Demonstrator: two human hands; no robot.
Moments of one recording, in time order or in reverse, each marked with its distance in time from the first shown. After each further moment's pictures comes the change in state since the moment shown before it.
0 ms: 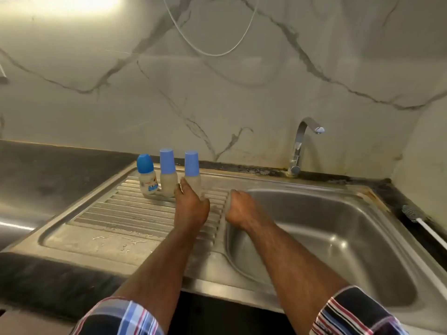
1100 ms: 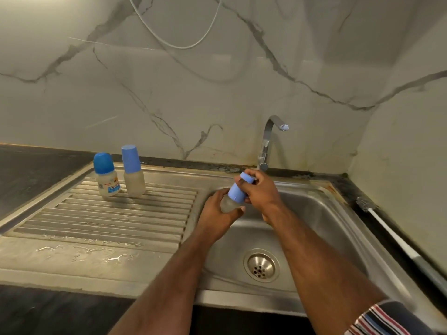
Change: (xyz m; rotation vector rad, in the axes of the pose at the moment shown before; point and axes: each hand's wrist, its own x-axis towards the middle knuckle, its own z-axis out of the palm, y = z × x) left_hand -0.055 0.060 0.078 -0.331 -0.397 0.207; right_hand -0.018 0.087 -0.078 0.857 0.281 0.198
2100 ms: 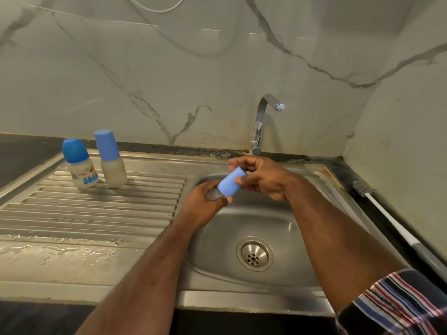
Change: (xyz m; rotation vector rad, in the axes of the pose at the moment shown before) left_hand 0.019 -0.010 -0.011 0.097 -0.105 0.009; right_hand 0.026 -0.001 -0.041 0.107 -0.470 0.170
